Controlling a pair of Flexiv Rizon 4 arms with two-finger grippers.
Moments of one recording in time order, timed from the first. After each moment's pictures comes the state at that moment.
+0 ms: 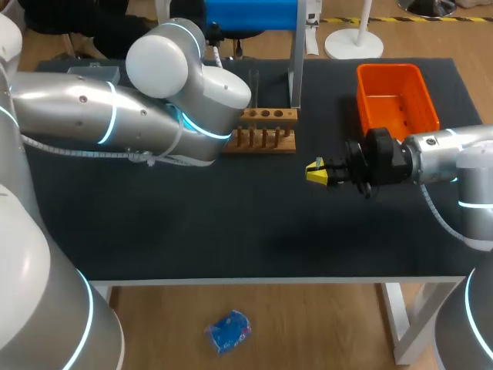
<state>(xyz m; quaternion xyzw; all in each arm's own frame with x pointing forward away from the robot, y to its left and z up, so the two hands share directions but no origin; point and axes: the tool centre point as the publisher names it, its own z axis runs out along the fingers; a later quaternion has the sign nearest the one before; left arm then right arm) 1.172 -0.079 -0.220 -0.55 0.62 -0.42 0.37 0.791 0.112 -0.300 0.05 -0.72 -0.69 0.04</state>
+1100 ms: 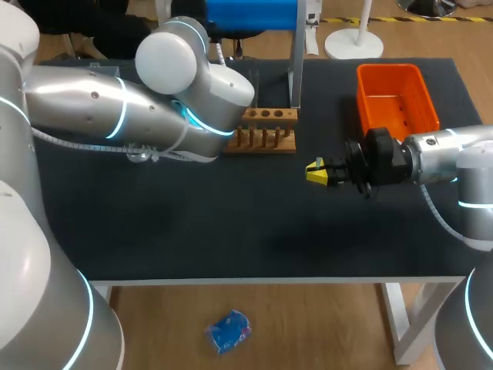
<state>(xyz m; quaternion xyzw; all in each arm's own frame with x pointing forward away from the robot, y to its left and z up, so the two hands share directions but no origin) 1.187 -0.075 -0.227 -0.57 0.61 -0.41 0.38 0.791 0.112 -0.300 0.05 -0.72 -0.69 0.04</state>
